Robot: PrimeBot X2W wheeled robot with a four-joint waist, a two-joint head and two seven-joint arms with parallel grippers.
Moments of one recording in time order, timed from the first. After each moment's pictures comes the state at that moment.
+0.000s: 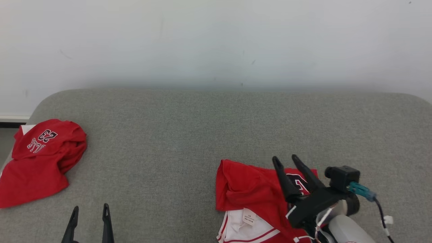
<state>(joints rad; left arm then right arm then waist) 0.08 0.07 0.08 0.12 -0.05 -0.04 -0.26 -0.35 -0.21 0.39 0.52 0.64 0.13 -0.21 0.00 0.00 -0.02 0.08</state>
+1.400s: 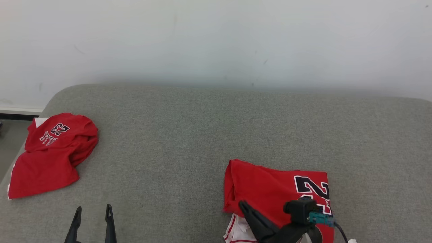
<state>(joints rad) 0.09 0.06 0.07 0.12 -0.05 -0.04 -0.26 -0.21 -0.16 0.52 0.37 0.68 0.13 -0.05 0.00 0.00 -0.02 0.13</state>
